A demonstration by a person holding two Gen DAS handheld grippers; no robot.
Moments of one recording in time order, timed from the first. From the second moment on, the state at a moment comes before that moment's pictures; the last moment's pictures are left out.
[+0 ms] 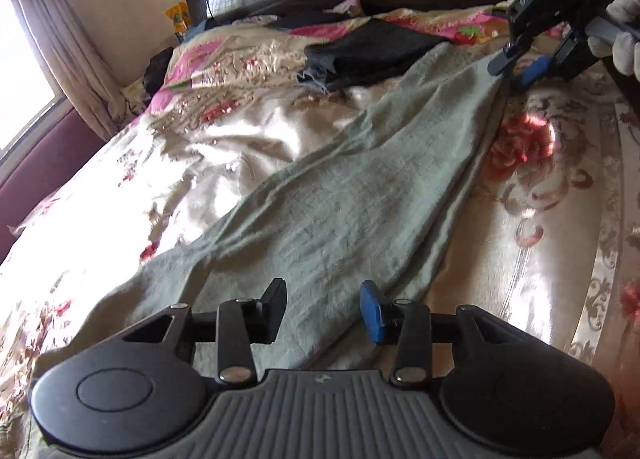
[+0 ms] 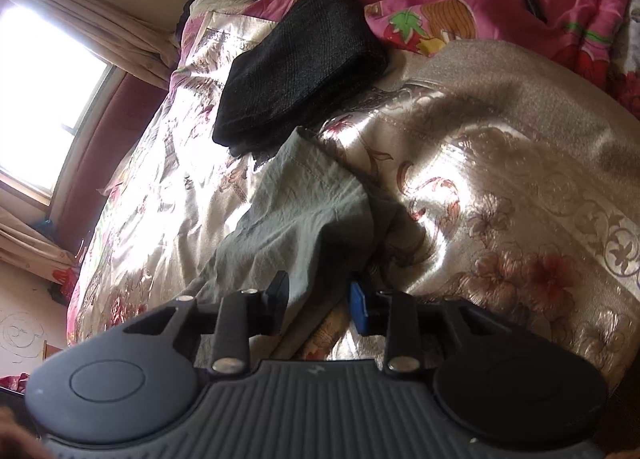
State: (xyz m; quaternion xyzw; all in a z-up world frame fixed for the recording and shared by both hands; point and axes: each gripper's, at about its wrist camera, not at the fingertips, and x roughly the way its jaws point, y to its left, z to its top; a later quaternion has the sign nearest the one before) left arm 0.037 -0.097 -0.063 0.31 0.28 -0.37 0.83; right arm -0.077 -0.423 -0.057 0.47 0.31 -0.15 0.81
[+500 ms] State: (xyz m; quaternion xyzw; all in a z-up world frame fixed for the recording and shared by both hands) left arm 0.017 -0.101 -0.064 0.31 0.26 -0.39 0.83; right arm -0.062 -0.412 -0.074 0.51 0.28 -0.17 0.80
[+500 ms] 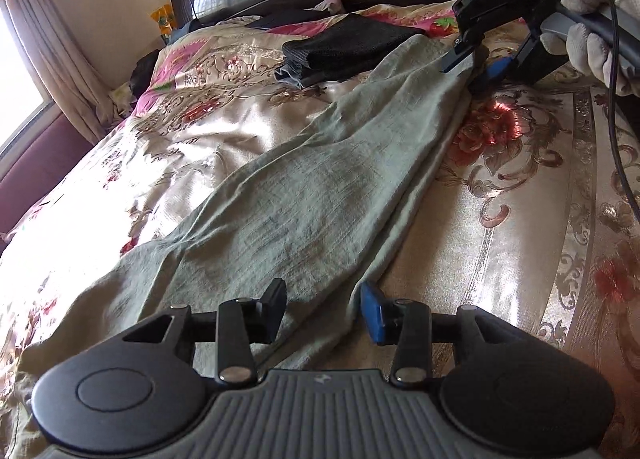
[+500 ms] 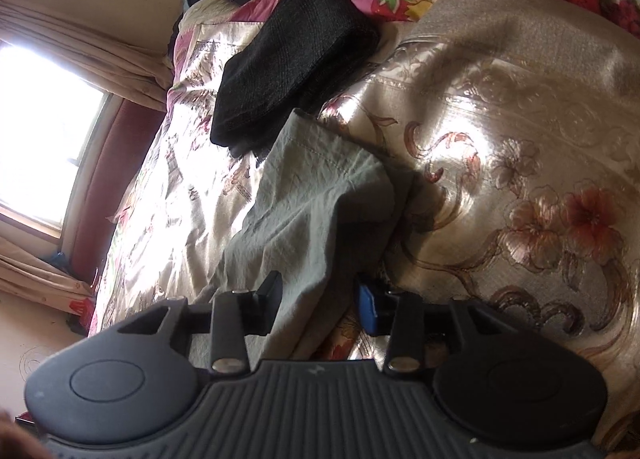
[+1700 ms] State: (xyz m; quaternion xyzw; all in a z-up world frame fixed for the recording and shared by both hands) left arm 0.025 -0.128 -0.064 0.31 0.26 -0.39 0.83; right arm -0.064 -0.407 -0.096 0.61 0.14 -0.13 0.77
